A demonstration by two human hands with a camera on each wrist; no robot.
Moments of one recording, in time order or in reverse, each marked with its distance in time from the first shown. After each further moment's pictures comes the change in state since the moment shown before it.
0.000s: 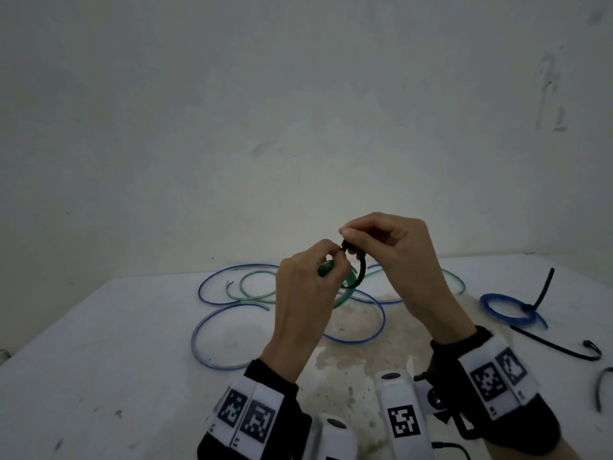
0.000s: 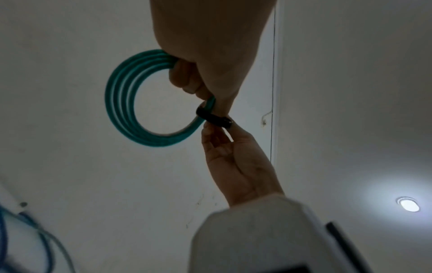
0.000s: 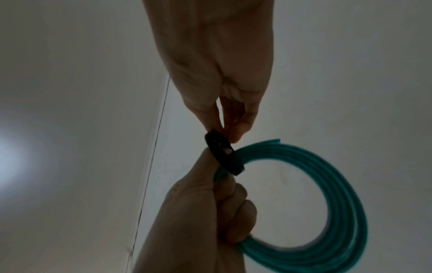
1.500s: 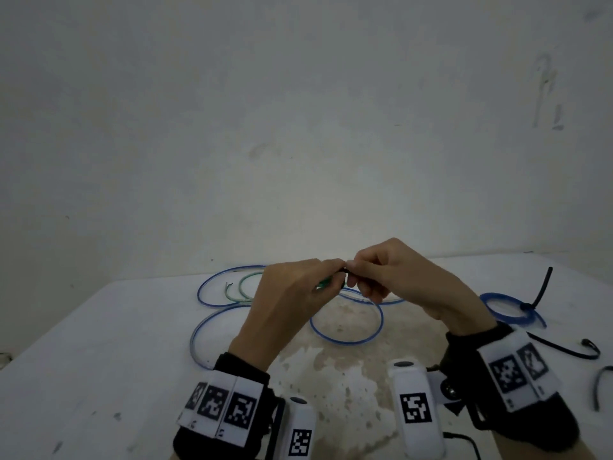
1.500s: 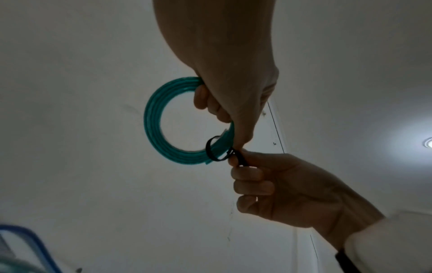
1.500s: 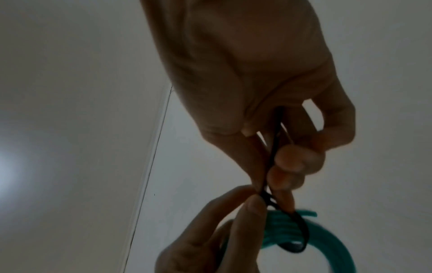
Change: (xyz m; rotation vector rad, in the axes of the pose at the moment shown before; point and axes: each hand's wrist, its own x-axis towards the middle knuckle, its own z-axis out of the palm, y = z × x) left_hand 0.005 -0.024 -0.016 0.305 -0.156 0.462; right_hand 0.000 -0.004 -0.022 -0.277 -0.437 0.443
